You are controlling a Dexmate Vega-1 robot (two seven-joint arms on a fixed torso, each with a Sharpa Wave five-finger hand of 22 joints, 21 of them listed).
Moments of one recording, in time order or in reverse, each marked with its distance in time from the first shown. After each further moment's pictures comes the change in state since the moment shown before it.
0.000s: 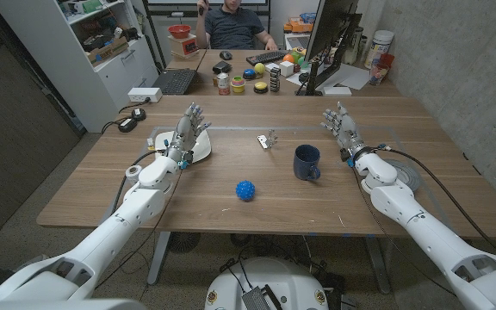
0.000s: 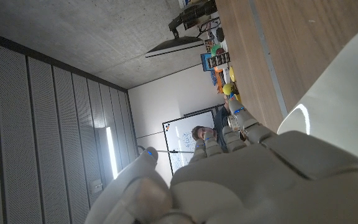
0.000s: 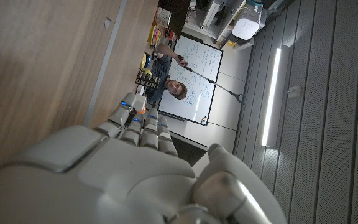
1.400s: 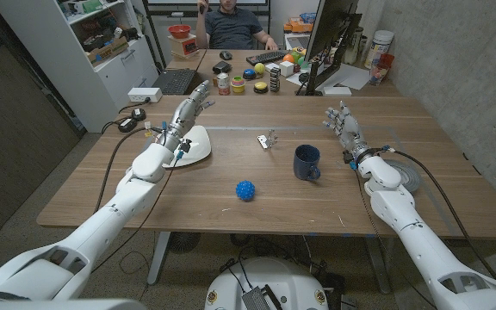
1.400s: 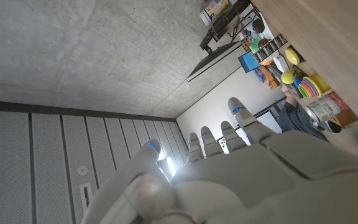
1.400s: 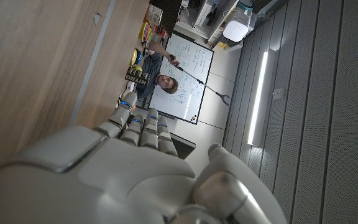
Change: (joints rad) left arm -0.063 0.049 0.019 0.022 0.280 -0.273 -0.053; left_hand 0.107 0.014 0.041 -0.058 0.011 0.102 -0.073 0.027 0.000 0.077 -0.019 0.012 0.000 0.064 0.002 0.008 -0.005 0.039 -0.003 -0.045 0.002; right arm -0.090 0.153 0.227 -0.055 -0.209 0.002 0.124; right_hand 0.000 0.000 0.000 0.000 0.000 0.000 0.000 0.000 0.000 0.000 0.000 0.000 0.000 0.000 0.000 0.004 0.000 0.005 -0.005 -0.009 0.000
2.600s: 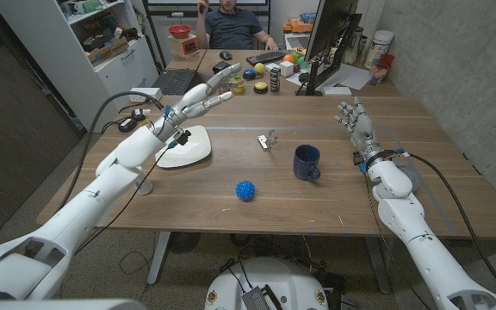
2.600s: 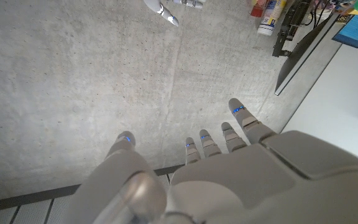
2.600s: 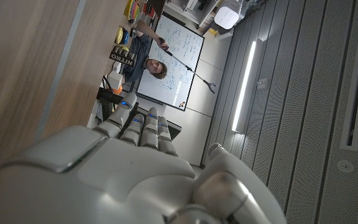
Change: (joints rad) left arm -0.005 0.095 -0.081 -0.148 0.382 -0.355 -0.122; left_hand 0.113 -0.169 -0.059 -0.106 0.000 -0.066 -0.082 -0.027 0.005 -0.062 -0.034 -0.006 0.000 -0.030 -0.001 -0.023 0.003 -0.030 0.041 -0.067 0.005; right arm -0.083 0.004 0.064 -0.087 -0.017 0.078 -0.025; right_hand 0.000 0.000 0.000 0.000 0.000 0.000 0.000 0.000 0.000 0.011 0.000 0.000 0.000 0.002 -0.002 0.000 0.000 0.006 0.006 -0.015 0.000
